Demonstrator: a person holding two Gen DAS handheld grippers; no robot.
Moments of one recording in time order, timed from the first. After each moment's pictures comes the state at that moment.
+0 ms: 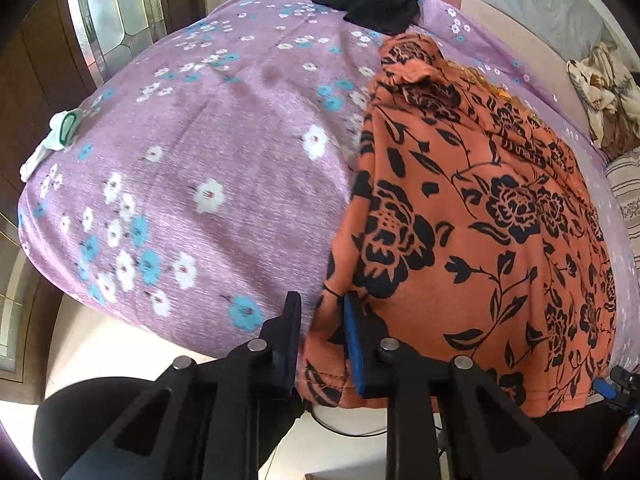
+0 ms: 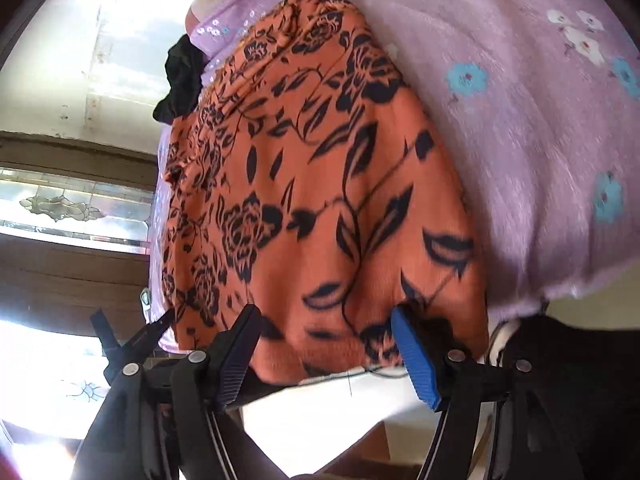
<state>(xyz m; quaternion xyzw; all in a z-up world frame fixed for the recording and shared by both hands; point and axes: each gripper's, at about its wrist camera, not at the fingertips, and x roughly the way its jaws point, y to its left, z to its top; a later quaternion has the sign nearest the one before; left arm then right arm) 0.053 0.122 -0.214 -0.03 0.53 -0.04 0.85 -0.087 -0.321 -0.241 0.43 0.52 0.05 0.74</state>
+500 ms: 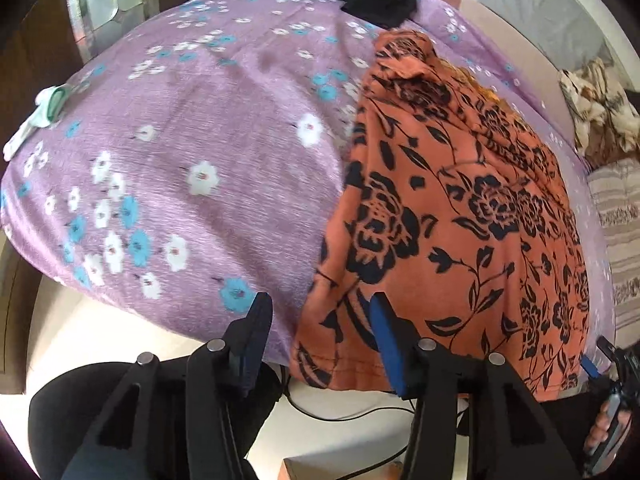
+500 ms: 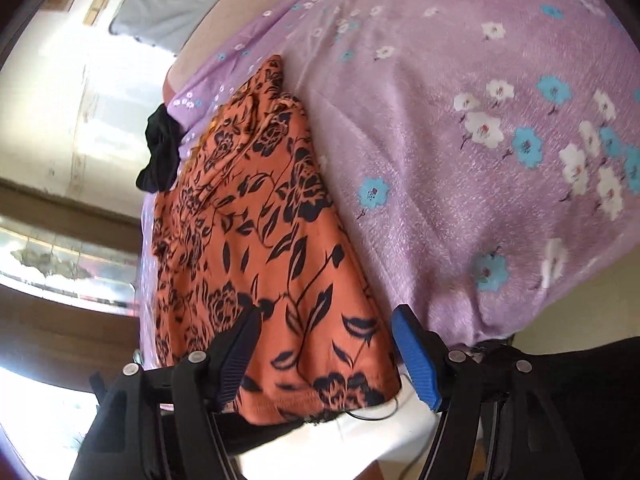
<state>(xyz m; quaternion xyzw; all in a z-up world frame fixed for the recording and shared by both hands) 0.053 0.126 -0.215 -0.07 0.56 -0.08 0.82 -0.099 -0.379 -0.232 0.46 0.45 -0.05 0.76</state>
